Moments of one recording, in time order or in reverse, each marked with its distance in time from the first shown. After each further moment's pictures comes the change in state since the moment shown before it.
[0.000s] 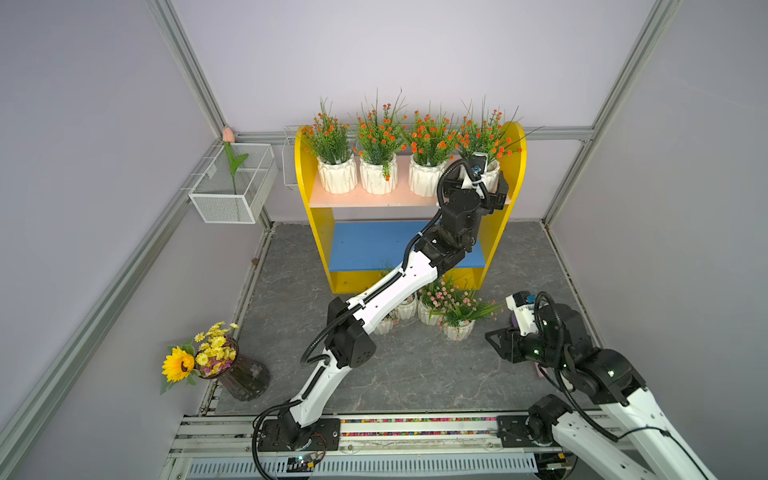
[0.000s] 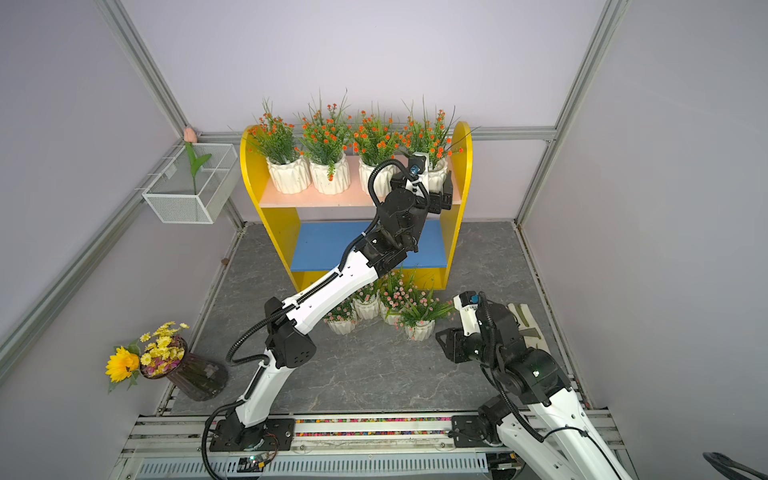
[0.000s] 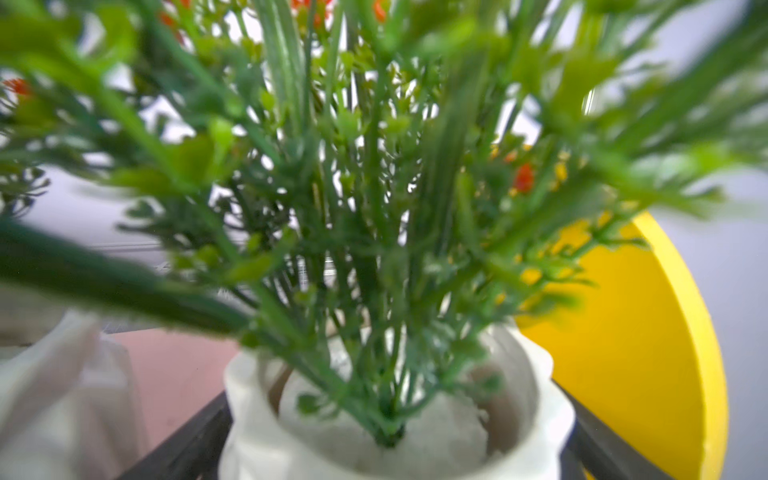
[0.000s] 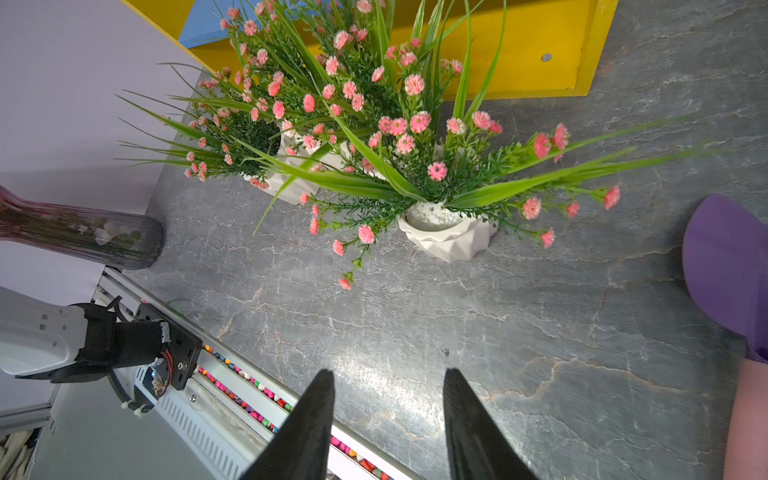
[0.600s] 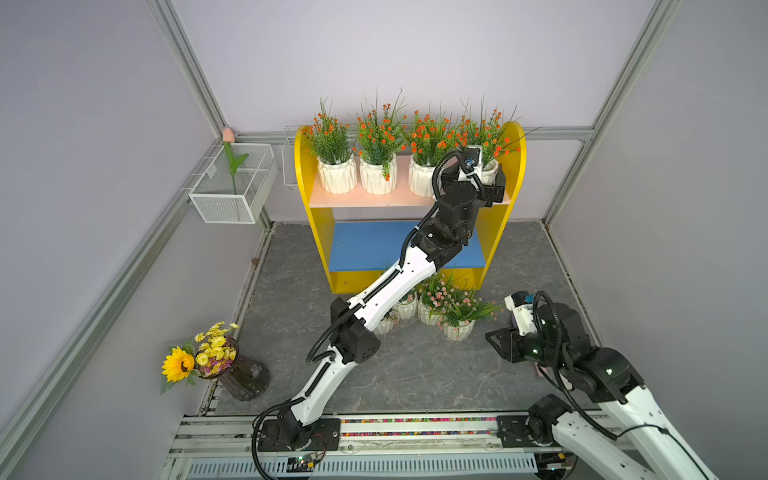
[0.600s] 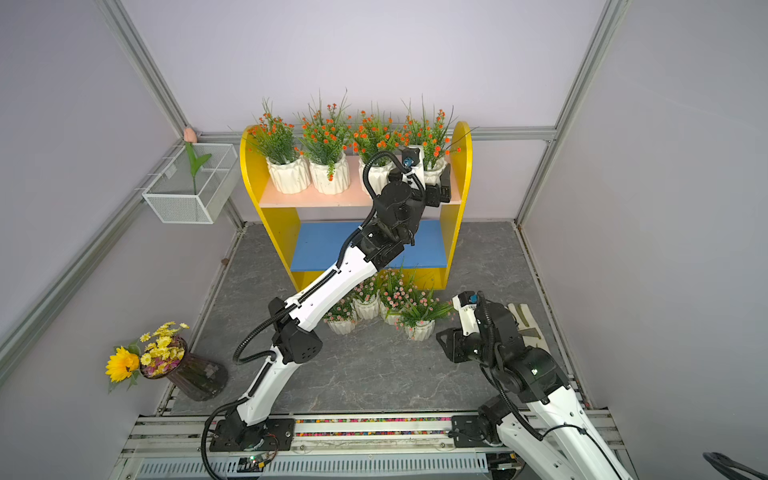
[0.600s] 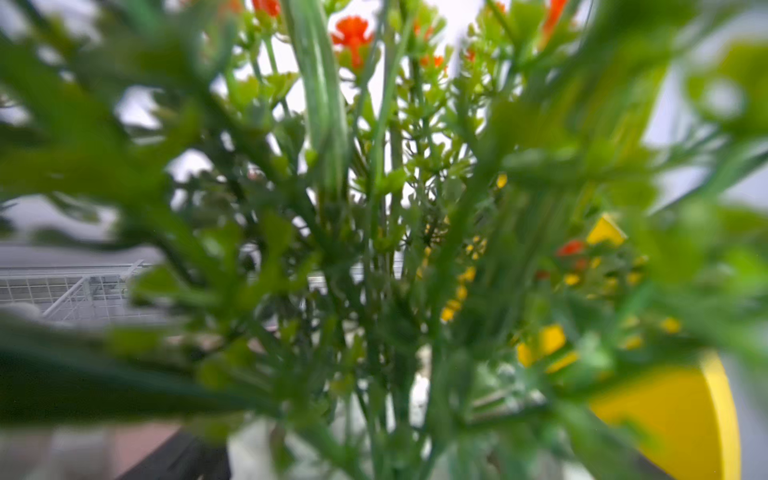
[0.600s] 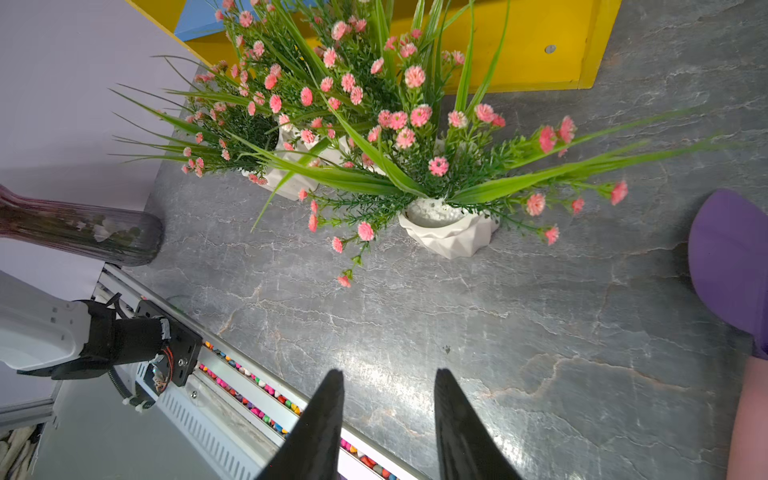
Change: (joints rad) left arm 0.038 0.073 0.172 -0.103 0.069 -0.107; right arm 0.000 0.013 0.000 -0.003 -0.007 0.000
